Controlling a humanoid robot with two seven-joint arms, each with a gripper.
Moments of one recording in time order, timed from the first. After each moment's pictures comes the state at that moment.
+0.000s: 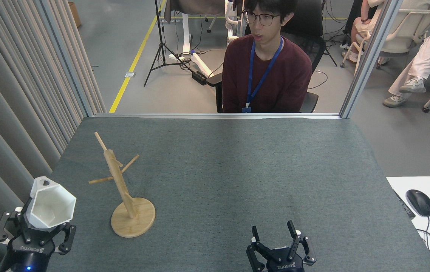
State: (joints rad) left arm 0.10 0.07 0.39 -1.72 -2.14 -0.22 0.24; right arm 0.12 0.10 0.18 -1.48 1.59 0.00 -0.30
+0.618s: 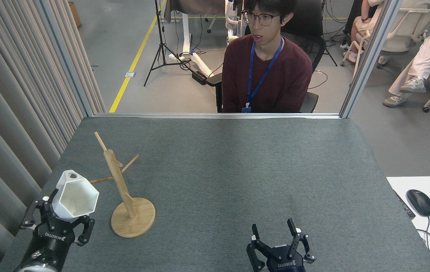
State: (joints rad) left arm 0.01 0.07 0.32 -1.61 -2.24 -0.23 0.24; right arm 0.12 0.09 0.17 -1.48 1.59 -0.01 -0.30
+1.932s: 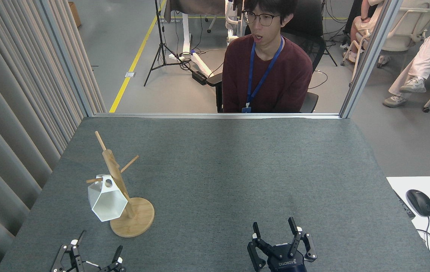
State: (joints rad) left arm 0.25 -0.01 0.21 -1.67 -2.12 -0.22 0.31; right arm 0.11 0.09 0.17 -1.48 1.58 -0.01 -0.31
